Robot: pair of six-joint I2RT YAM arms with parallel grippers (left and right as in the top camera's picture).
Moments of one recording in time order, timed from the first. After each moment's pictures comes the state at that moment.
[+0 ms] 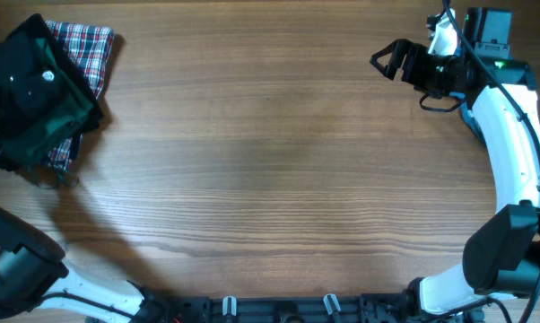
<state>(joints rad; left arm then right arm) 0.86 1.90 1.33 -0.13 0.76 -0.42 -0.11 1.72 1.48 -0.72 -0.53 0.24</state>
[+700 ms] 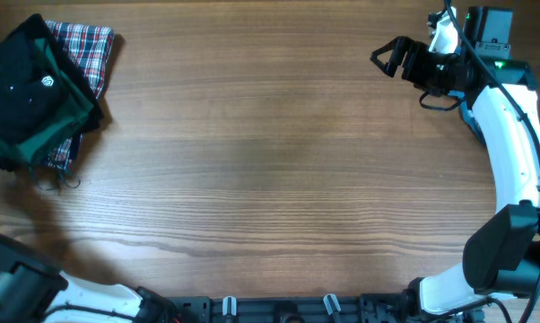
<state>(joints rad) 1.02 1.83 1.33 -0.14 0.71 -0.43 -0.11 1.72 1.48 -0.69 -0.54 0.26</state>
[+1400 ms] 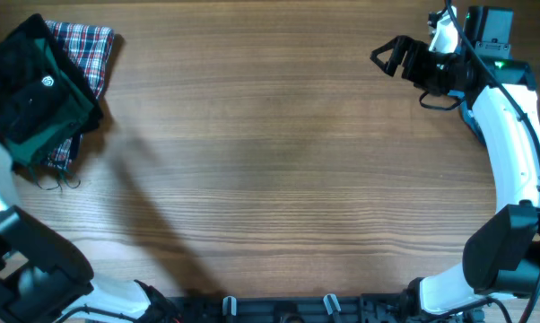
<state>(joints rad) 0.64 1.74 1.33 0.07 0.78 -0.33 -0.11 1.72 1.48 -0.69 -0.54 0.26</state>
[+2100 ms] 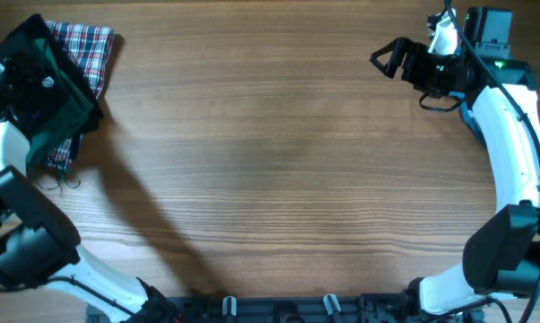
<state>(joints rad) 0.61 1.96 1.33 0.18 0.41 -0.26 -0.11 1.72 1.48 -0.71 -0.54 0.26</state>
